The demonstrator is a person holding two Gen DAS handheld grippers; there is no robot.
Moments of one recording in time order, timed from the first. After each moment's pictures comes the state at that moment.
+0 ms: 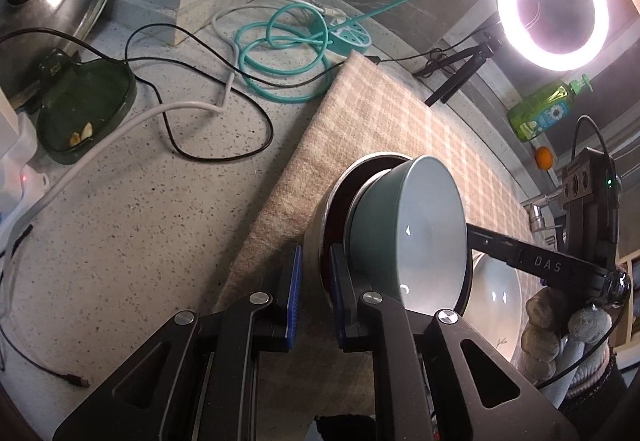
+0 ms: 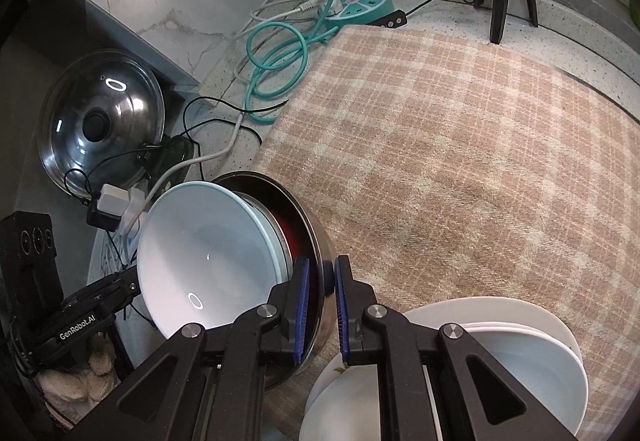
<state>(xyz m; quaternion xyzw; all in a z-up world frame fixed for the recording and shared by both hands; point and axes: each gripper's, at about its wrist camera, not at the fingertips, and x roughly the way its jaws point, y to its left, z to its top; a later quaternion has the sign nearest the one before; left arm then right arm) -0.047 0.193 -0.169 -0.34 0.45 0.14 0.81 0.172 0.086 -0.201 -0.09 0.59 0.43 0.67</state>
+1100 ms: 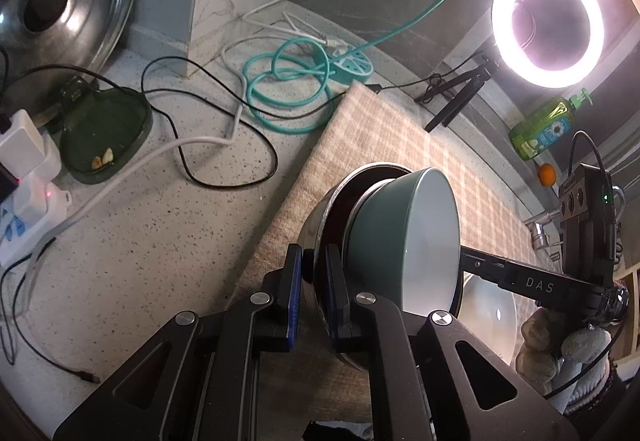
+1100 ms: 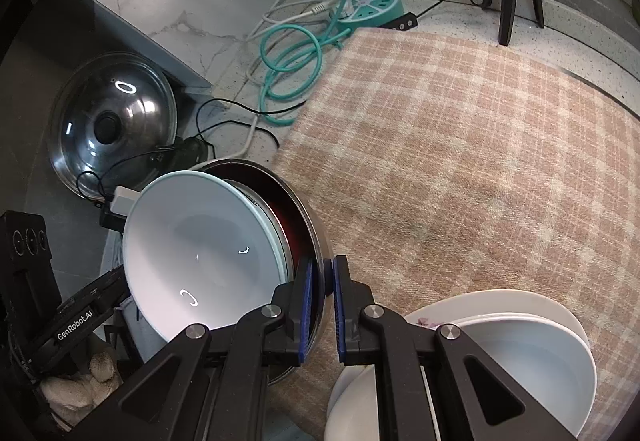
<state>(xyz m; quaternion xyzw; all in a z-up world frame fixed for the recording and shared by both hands) -0.051 0.189 -0.139 -0.33 0.42 0.17 0.83 0.165 0.089 -0.187 -0.07 0.60 0.44 0.67</state>
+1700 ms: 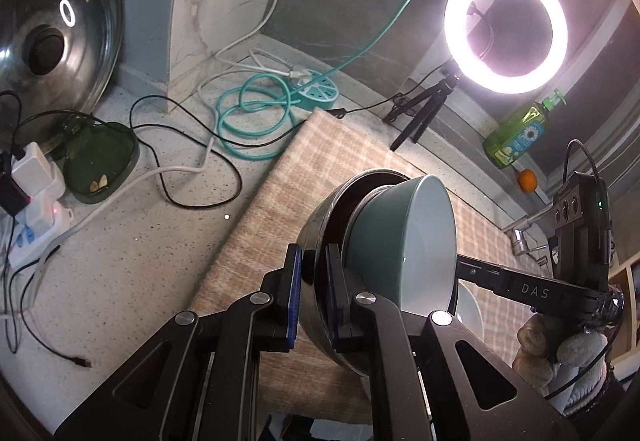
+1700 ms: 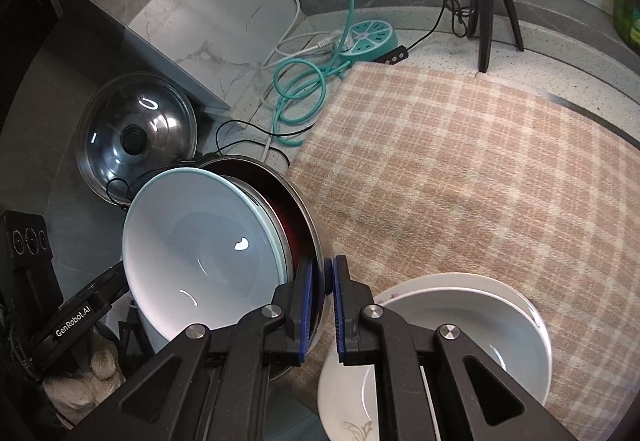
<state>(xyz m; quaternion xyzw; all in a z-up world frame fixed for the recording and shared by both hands) -0.044 0.147 -0.093 -0.30 0.39 0.17 0.85 0.171 0.043 -0.141 -0.05 0.57 0.45 0.68</state>
